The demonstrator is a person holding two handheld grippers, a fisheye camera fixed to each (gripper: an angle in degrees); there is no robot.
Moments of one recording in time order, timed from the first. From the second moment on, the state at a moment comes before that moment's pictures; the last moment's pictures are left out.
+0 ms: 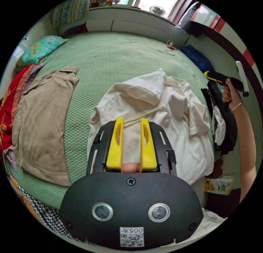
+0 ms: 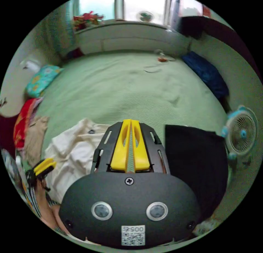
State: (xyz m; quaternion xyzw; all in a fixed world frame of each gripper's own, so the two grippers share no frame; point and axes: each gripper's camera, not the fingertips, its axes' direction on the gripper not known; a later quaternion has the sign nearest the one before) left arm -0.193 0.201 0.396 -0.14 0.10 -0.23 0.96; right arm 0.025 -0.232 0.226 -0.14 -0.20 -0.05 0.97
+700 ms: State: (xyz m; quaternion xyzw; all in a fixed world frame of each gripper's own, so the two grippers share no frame) left arm -0.257 0.217 0.394 -0.11 0.11 -0.25 0.95; right arm -0.172 -0.300 0.276 -0.20 -0.36 -0.12 0.90
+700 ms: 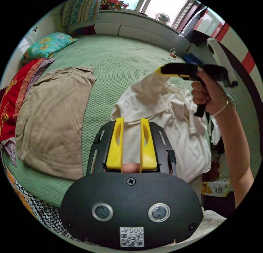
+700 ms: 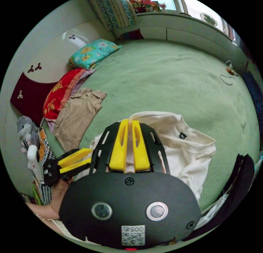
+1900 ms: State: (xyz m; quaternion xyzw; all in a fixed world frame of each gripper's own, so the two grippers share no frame) left arm -0.309 0.234 0.387 -0.09 0.07 -0.28 0.95; right arm -0.202 -0.252 0.205 -0.08 -0.31 -0.28 0.90
